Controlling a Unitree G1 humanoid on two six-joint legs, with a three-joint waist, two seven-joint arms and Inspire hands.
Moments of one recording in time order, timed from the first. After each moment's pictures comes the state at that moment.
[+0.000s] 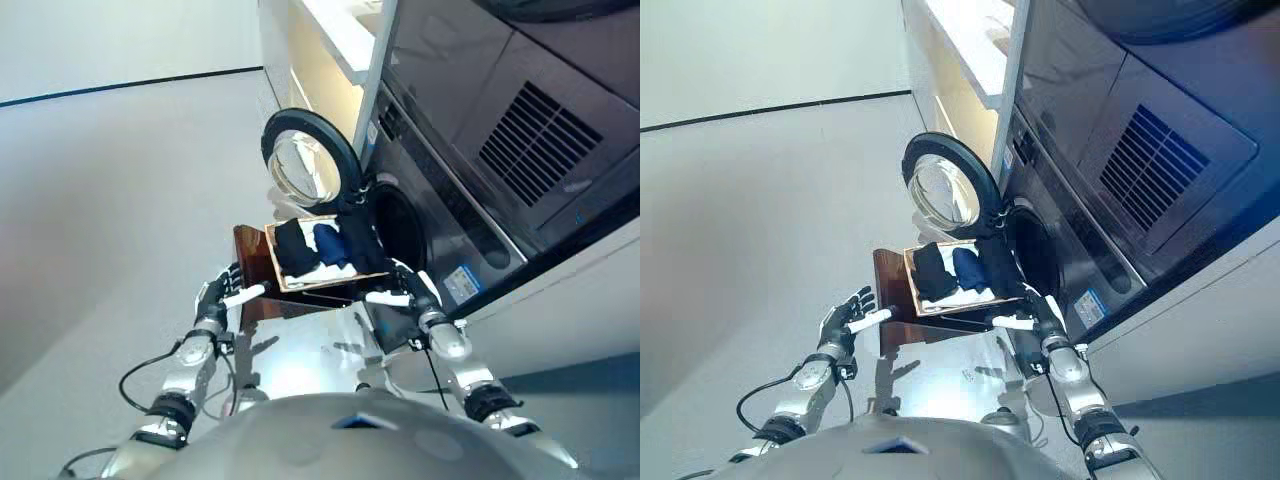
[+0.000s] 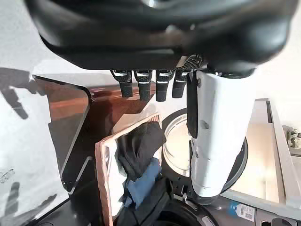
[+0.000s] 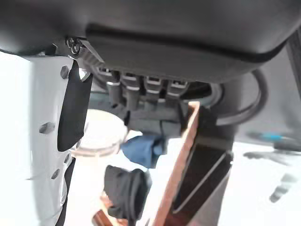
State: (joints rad) left arm 0.09 0.25 -0.21 0.78 -0.35 -0.20 0.05; right arm 0.05 -0.32 0.27 0.73 0.13 -0.18 -0.04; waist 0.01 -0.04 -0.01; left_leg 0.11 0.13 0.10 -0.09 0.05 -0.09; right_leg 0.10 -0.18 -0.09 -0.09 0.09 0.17
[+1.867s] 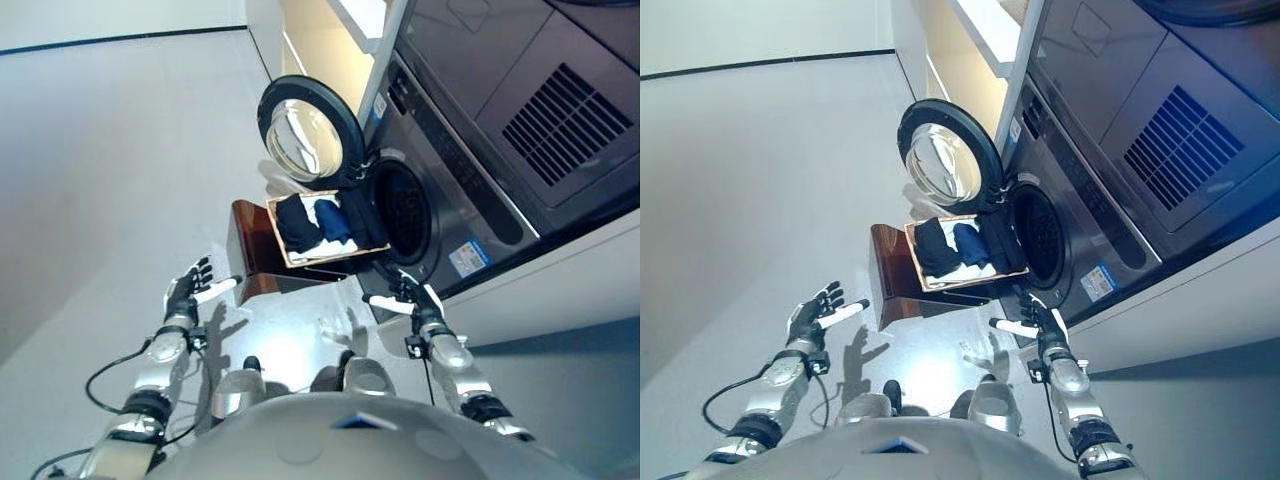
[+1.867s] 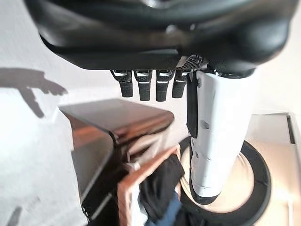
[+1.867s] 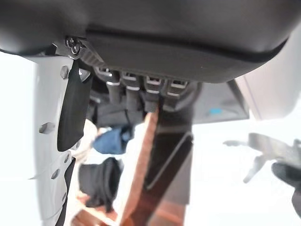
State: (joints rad) left arm 0.07 0.35 -0.13 0.78 -0.36 -0.18 0.04; right arm 0.09 -0.27 0.16 0.78 0.22 -0.17 -0.02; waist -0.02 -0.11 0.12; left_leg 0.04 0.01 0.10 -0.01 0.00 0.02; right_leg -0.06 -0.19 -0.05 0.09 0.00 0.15
